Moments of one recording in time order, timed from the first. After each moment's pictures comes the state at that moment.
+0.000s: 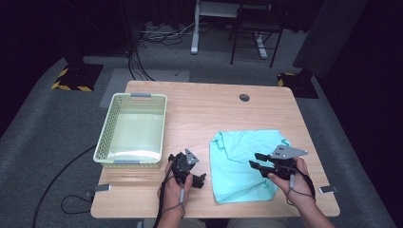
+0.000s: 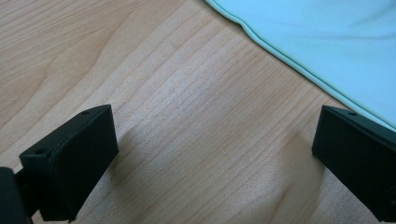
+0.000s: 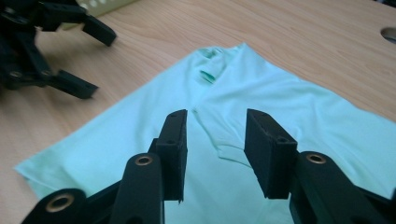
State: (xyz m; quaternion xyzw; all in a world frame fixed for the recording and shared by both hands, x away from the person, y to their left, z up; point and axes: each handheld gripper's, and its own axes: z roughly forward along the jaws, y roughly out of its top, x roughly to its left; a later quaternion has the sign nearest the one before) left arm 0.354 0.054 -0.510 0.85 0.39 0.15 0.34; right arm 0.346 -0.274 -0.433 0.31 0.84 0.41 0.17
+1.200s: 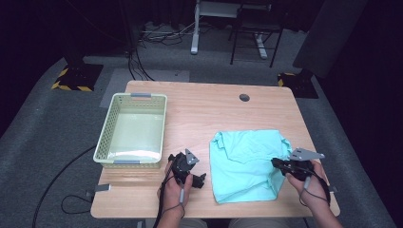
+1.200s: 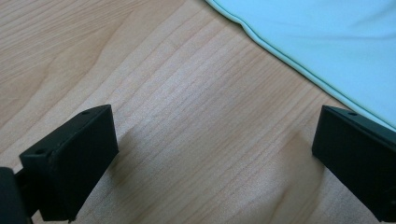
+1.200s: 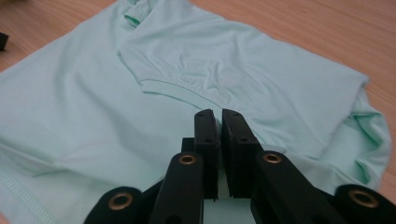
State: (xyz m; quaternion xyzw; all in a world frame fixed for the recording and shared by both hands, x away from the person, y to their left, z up) left arm 0.353 0.054 -0.510 0.85 0.39 0.15 0.34; right arm 0.345 -0.332 -0.449 0.37 0.83 0.36 0.20
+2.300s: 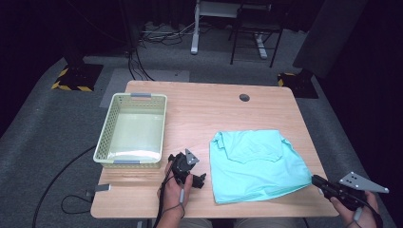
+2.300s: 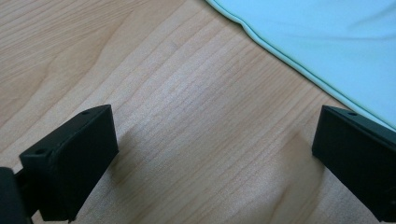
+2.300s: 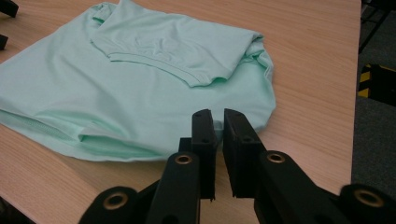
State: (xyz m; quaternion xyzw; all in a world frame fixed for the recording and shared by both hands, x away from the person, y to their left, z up) left arm 0.353 0.054 -0.510 0.85 0.39 0.15 0.34; right arm 0.262 -0.429 -0.433 0.43 0.77 0.39 0.25
